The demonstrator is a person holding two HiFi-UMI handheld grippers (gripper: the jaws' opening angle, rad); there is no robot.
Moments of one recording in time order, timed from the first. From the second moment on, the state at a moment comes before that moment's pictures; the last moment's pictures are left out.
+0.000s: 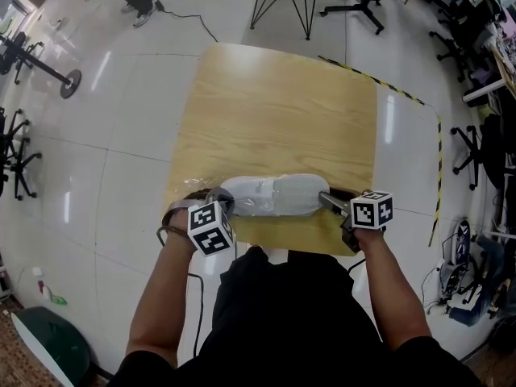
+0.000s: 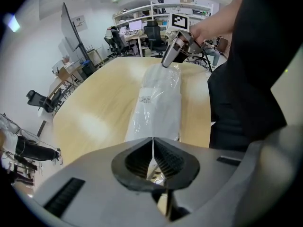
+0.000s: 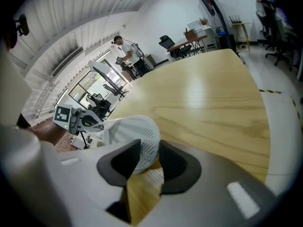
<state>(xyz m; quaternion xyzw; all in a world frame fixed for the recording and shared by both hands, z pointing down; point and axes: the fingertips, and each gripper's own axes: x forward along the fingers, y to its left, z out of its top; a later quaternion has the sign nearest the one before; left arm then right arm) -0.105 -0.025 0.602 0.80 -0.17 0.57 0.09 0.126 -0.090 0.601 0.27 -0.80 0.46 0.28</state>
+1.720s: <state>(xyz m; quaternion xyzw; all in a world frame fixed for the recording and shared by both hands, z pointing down) -0.189 -0.034 0.611 0.74 -0.24 0.61 0.13 0.165 -0.096 0.601 0.29 -0.78 0.47 0.28</state>
